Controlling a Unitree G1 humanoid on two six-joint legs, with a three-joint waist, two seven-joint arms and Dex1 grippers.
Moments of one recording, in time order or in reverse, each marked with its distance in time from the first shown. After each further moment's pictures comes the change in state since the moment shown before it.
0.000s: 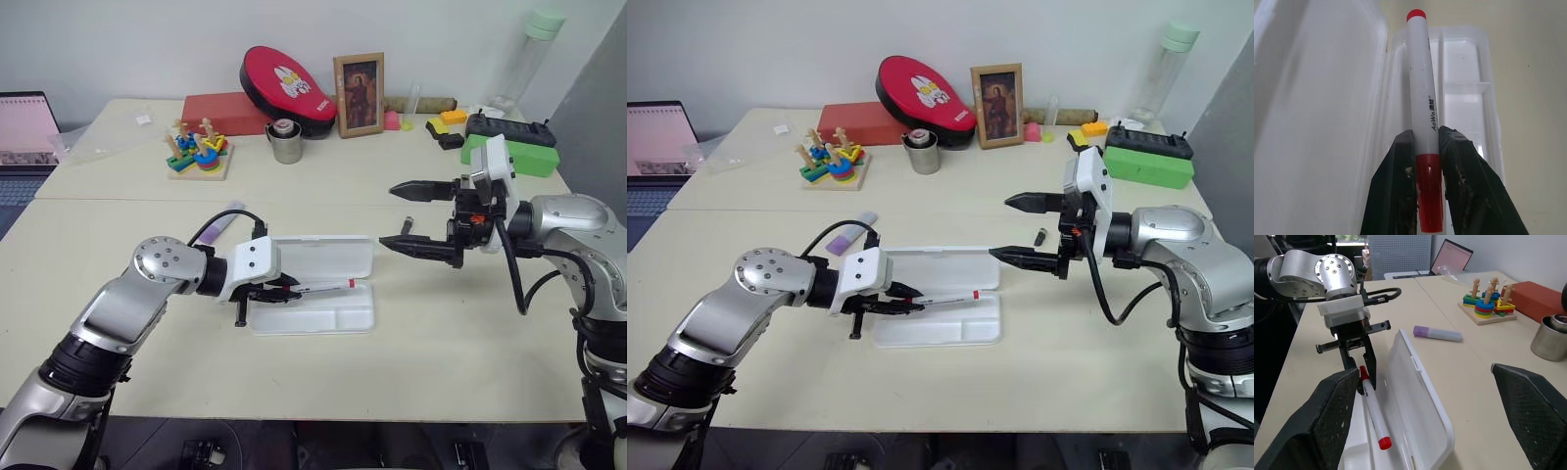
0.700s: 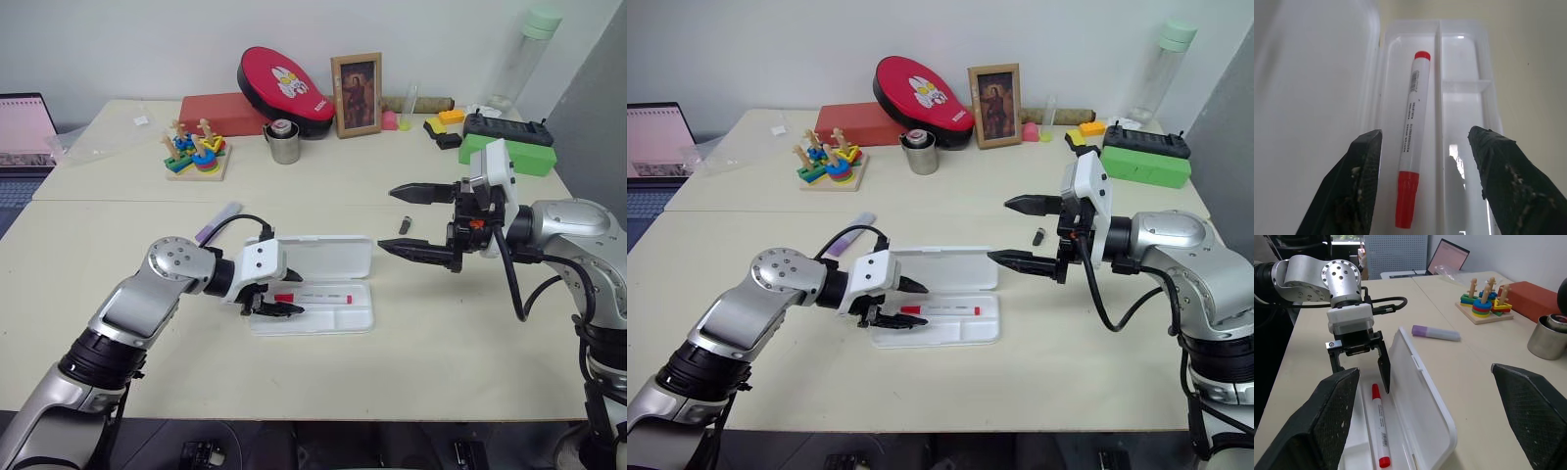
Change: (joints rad) left arm -0.013 -0.068 0.054 -0.003 -0.036 0.100 -0.015; right arm 0.025 0.005 -0.010 -0.032 0.032 0.009 -0.036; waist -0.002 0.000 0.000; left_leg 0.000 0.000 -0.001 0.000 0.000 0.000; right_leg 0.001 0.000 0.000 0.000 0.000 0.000
